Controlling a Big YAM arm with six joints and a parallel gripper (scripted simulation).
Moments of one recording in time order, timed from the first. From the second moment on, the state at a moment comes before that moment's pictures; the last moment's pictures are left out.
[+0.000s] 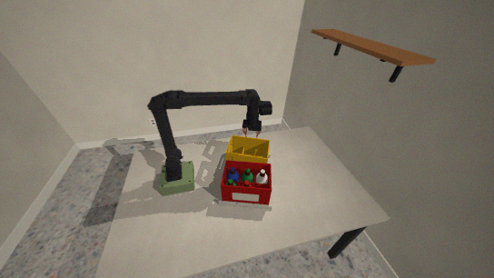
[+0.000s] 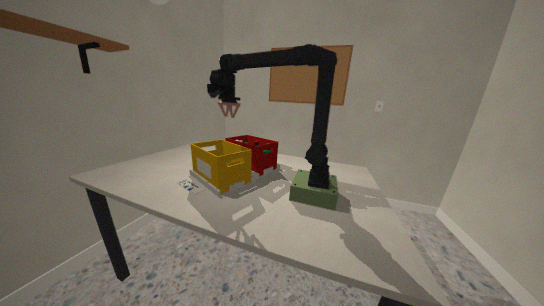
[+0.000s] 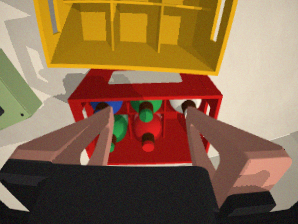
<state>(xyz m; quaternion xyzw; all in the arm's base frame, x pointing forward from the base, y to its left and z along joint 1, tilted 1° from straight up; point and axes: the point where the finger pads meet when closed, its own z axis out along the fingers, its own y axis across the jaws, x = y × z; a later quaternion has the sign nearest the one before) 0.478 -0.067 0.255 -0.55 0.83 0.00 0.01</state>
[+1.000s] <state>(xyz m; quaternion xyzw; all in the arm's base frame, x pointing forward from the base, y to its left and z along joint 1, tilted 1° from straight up) 0.437 -0.154 0.271 -0.56 0.83 0.00 0.01</state>
